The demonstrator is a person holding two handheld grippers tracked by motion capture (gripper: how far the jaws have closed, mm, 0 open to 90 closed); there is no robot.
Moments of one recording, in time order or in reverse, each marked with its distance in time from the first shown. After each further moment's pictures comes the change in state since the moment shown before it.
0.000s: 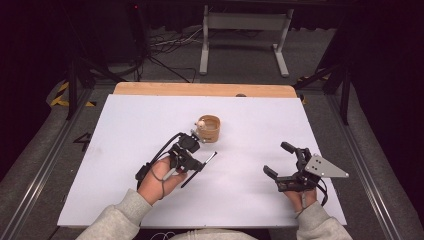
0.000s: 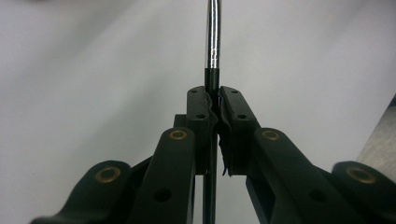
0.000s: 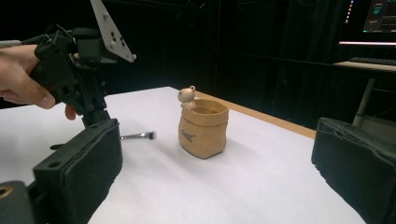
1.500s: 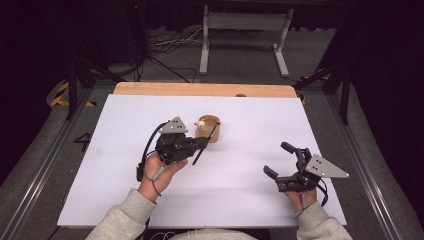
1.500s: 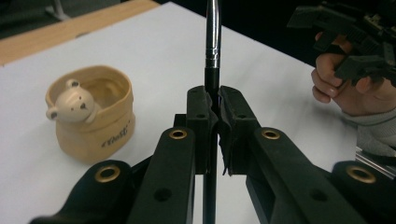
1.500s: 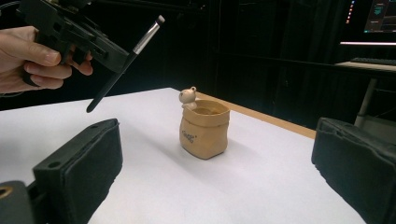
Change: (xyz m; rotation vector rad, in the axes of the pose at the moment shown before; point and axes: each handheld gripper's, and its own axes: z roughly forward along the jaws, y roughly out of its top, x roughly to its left) left arm -0.002 -0.017 -0.045 -0.610 -0.037 0.188; right arm 0.000 0.000 -0.001 -0.002 0.004 0.010
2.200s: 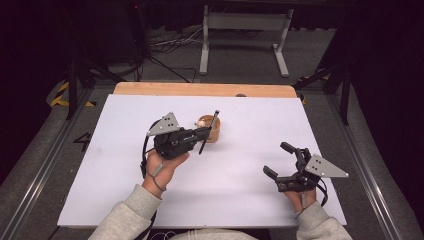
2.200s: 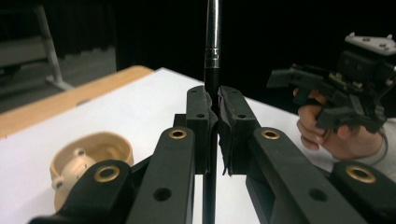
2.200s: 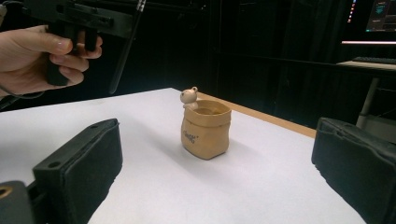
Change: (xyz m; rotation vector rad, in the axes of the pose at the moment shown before) left arm 0.008 0.000 -0.003 -0.272 -0.050 0.061; right arm 0.000 0.000 0.001 0.000 0.005 0.003
